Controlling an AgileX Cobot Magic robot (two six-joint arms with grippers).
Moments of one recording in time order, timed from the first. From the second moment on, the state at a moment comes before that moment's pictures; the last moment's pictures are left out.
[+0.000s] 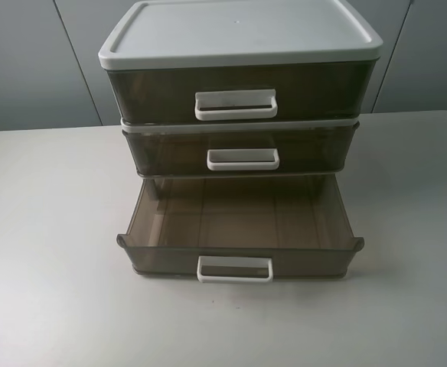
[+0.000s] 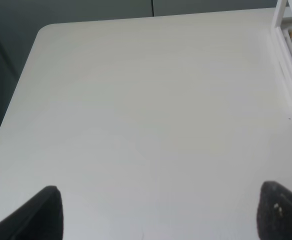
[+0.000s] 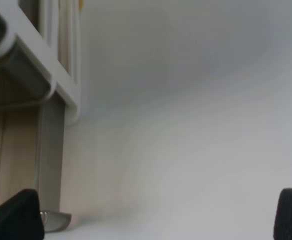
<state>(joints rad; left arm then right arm) -0.04 0.00 -0.51 0.11 1.09 -0.04 -0.03 0.68 -0.83 0.01 1.08 0.08</state>
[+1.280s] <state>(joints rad) -0.04 0.00 -0.51 0.11 1.09 -0.05 -0.03 0.00 -0.50 0.10 1.09 -0.02</state>
